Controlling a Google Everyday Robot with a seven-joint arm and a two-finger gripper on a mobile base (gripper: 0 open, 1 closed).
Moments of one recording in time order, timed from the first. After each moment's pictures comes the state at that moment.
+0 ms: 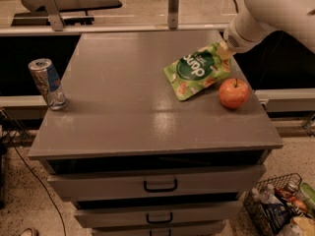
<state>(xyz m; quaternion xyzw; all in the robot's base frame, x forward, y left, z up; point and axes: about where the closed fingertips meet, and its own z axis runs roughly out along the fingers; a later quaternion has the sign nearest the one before) 0.697 -0.217 0.919 -0.33 0.88 -0.10 0.33</state>
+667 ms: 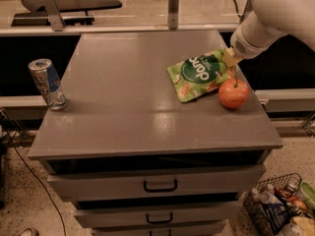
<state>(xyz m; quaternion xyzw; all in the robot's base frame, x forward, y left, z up) 0.683 -0.235 0.904 -0.32 0.89 -0.09 0.31</state>
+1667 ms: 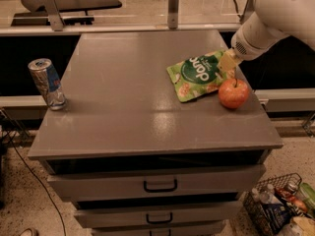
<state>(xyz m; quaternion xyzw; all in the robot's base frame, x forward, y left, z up) 0.681 -0.234 0.901 -0.31 0.89 -0.08 0.31</state>
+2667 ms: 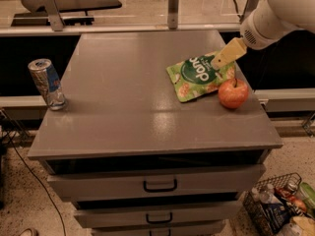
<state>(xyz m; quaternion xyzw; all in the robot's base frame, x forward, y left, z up) 0.678 -0.242 0.949 -0.30 0.87 -0.11 0.37</state>
